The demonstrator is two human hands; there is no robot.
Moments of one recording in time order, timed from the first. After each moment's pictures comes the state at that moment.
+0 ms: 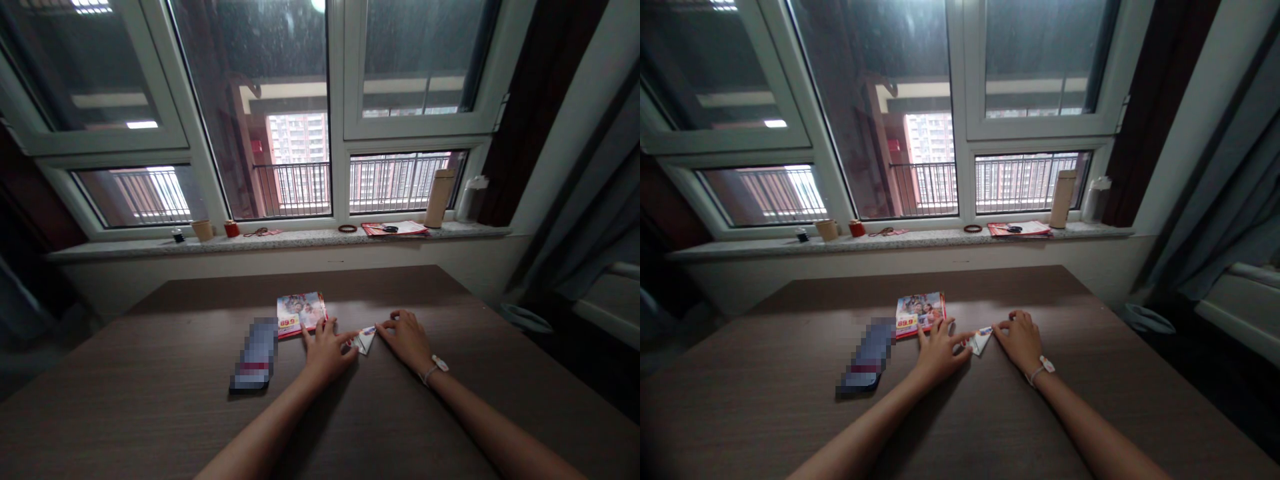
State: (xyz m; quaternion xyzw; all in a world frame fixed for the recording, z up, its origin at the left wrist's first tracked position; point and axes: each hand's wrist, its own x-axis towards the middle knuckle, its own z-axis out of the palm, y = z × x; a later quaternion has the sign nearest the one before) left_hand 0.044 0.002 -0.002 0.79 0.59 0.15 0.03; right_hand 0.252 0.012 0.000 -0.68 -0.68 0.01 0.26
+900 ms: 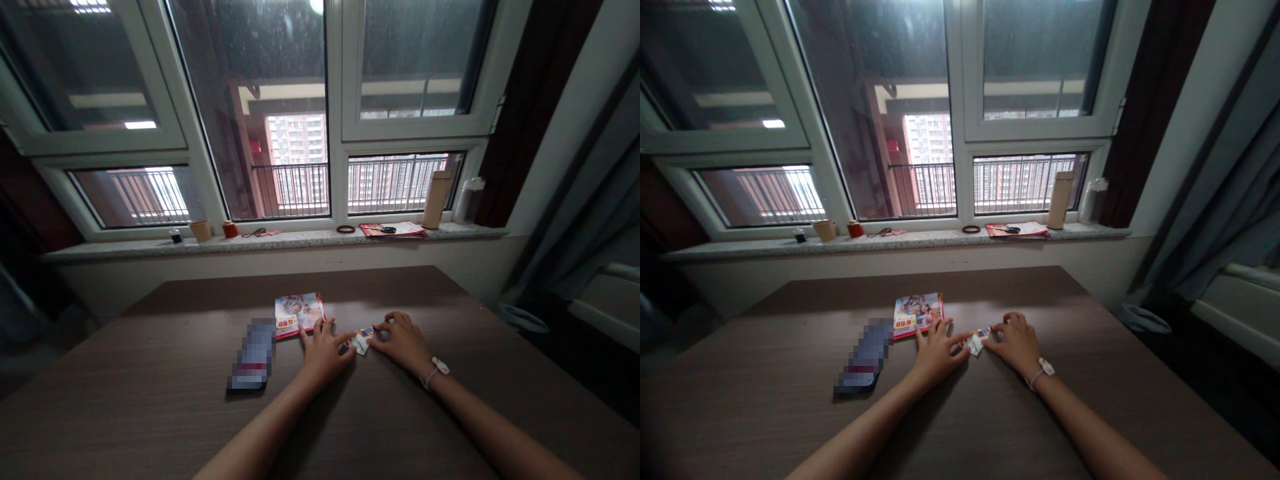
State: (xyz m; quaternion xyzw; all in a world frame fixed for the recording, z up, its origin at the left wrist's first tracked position) left_hand 0.046 -0.004 0.008 0.79 0.60 0.13 0.04; right_hand 0.254 0.005 0.007 -0.66 -0.72 0.05 0.22
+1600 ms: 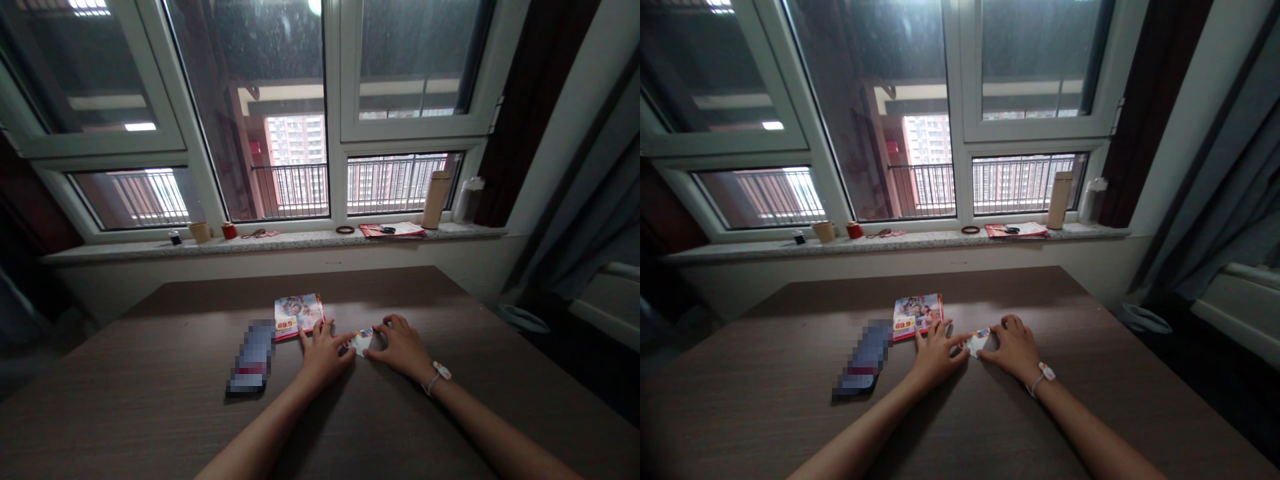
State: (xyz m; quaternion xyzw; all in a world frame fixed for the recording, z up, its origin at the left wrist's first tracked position) left_hand 0.047 -0.004 0.010 0.79 0.60 0.13 0.04; right_hand 0.251 -0.001 0.004 -0.63 -0.74 0.04 0.21
